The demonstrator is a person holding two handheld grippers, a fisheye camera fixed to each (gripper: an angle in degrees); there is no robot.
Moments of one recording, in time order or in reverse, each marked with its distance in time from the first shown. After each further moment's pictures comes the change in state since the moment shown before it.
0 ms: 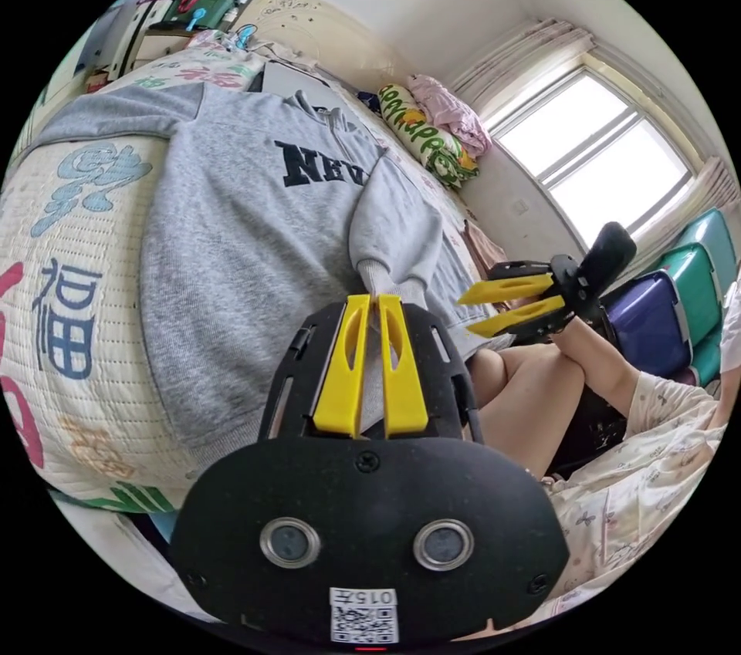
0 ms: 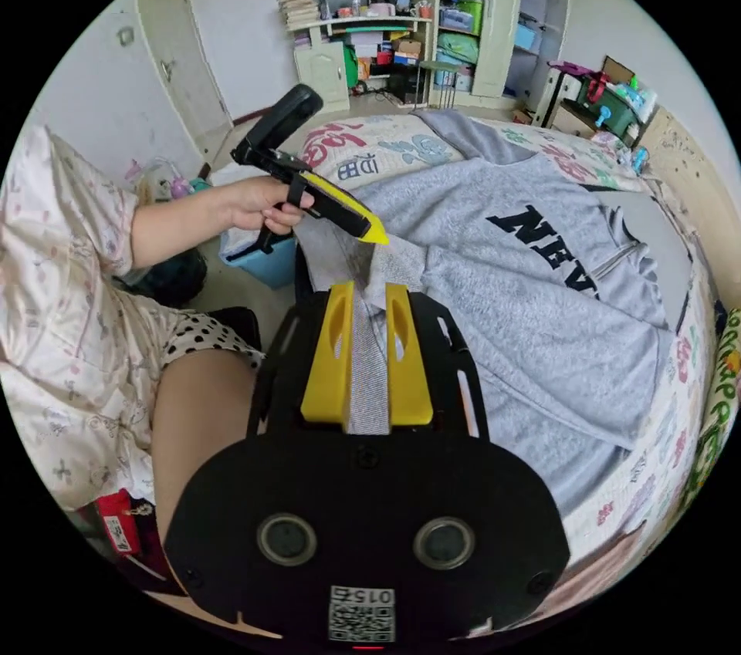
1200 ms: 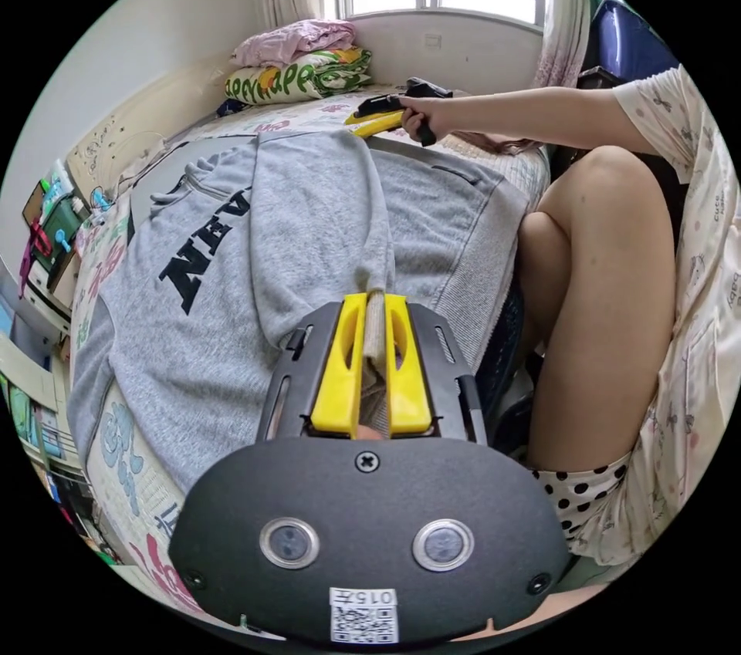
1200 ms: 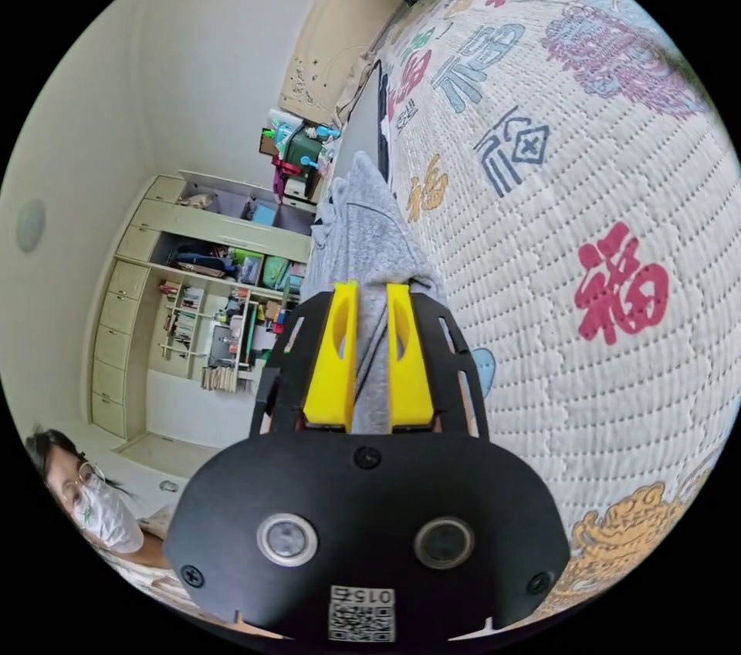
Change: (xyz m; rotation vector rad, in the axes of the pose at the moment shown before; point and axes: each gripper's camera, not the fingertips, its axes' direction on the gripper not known) left arm 0.008 0.173 0.168 -0.261 -0.254 0.781; right arm 0.580 0.050 -0.368 0.654 -0.274 1.294
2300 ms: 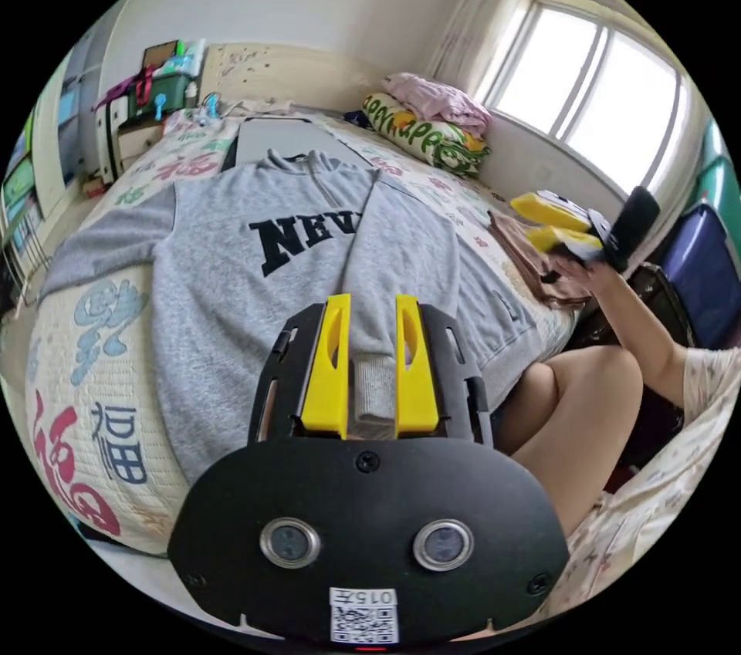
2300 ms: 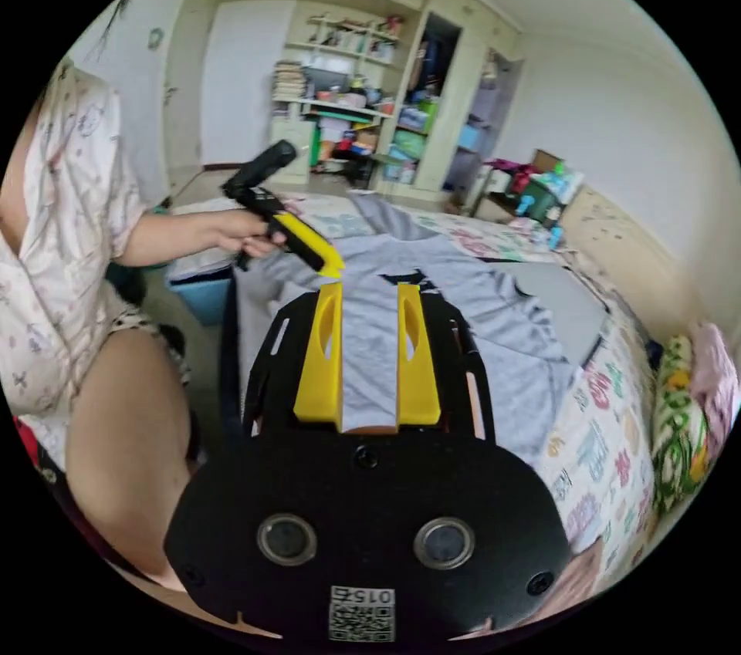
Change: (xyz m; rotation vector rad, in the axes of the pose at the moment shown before) left arm -0.053 -0.056 -0.111 0.205 0.017 -0.664; right arm 0.070 0.449 0.131 -0.244 0.218 -1.538
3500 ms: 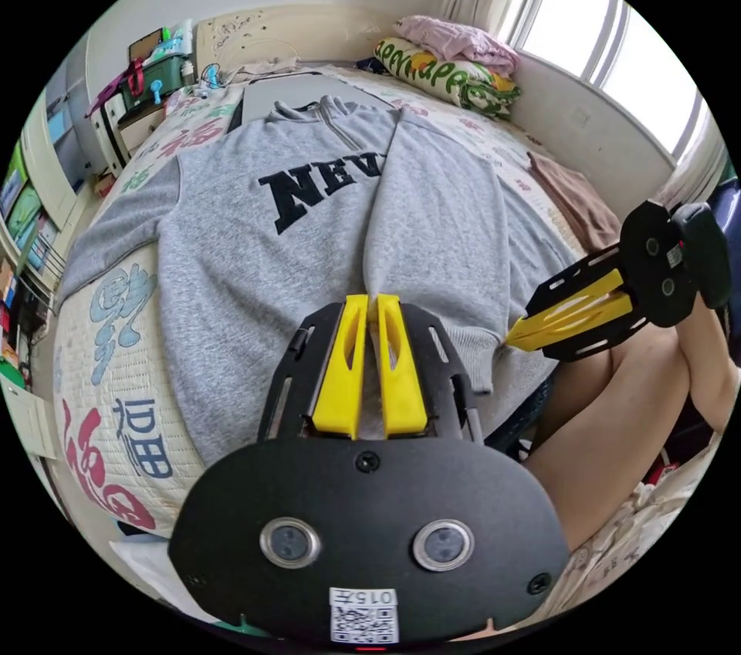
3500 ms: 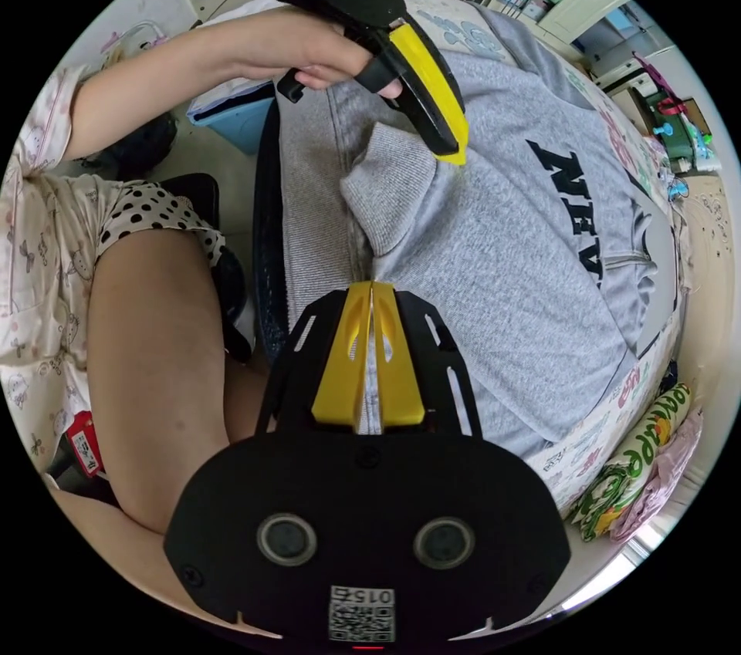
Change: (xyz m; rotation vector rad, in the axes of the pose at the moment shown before) left arm 0.212 -0.081 -0.068 -0.226 -0.210 0.152; right arm -0.070 0.448 0.262 -0.798 -0.164 -0.165
